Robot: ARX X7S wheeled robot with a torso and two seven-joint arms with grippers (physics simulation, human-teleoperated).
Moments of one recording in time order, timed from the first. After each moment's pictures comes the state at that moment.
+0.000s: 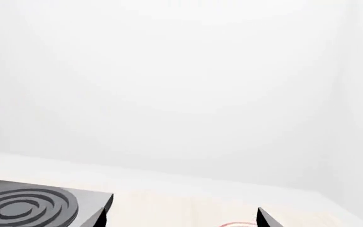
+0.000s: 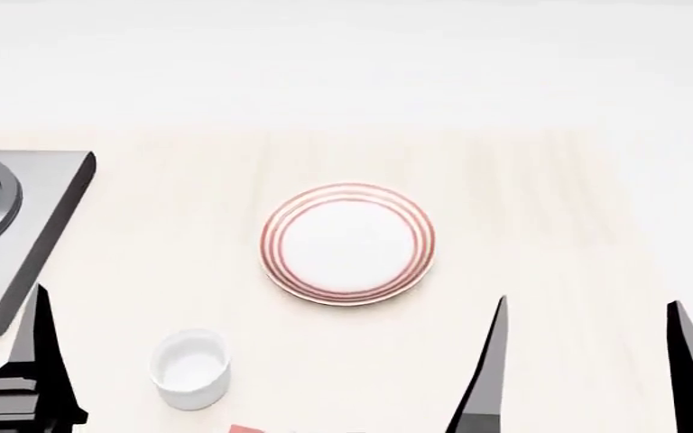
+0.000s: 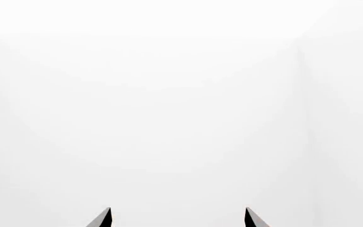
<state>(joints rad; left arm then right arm) -0.02 -0.25 0.03 0.63 -0.40 -0.32 -0.23 -0.11 0.26 0.00 -0.75 0.18 0.07 0.19</state>
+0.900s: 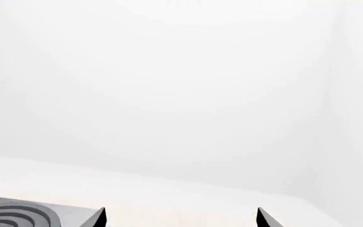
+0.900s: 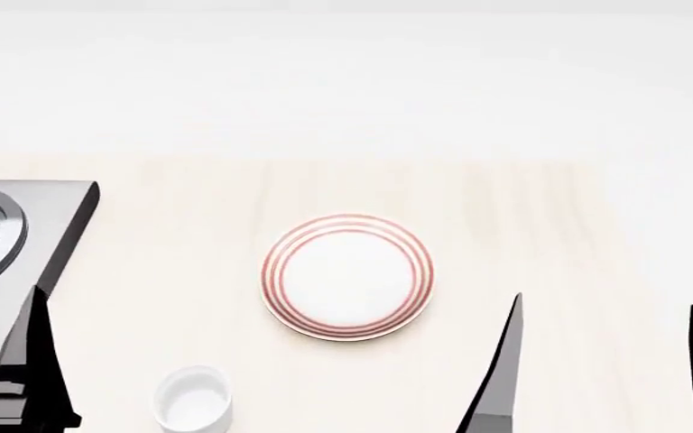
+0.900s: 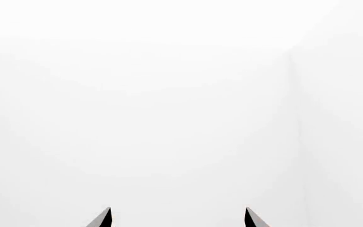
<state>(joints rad) -0.01 -0.28 0.01 0.61 -0.47 -0.27 -0.21 -0.12 0.27 -0.01 -0.77 0.16 0.05 0.23</state>
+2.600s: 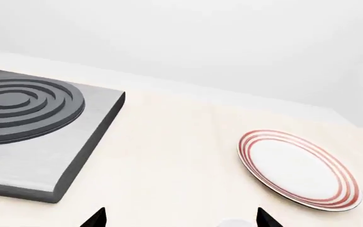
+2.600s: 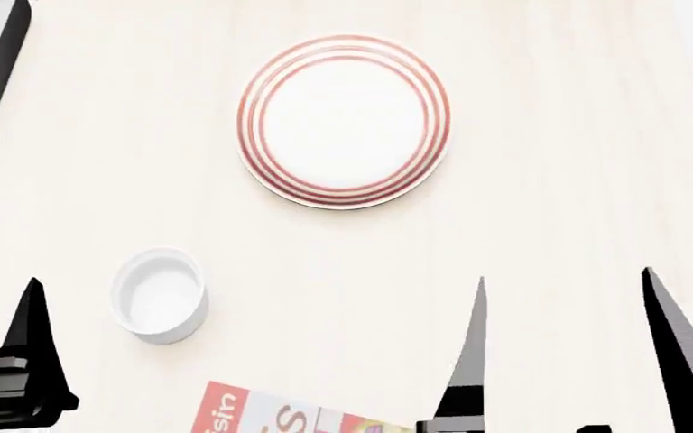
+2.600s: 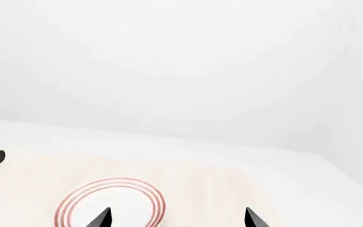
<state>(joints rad) -0.07 -0.33 0.02 0.59 -0.53 -0.36 -0.30 -0.02 0.40 -0.03 -0.83 0.26 0.32 0.25</state>
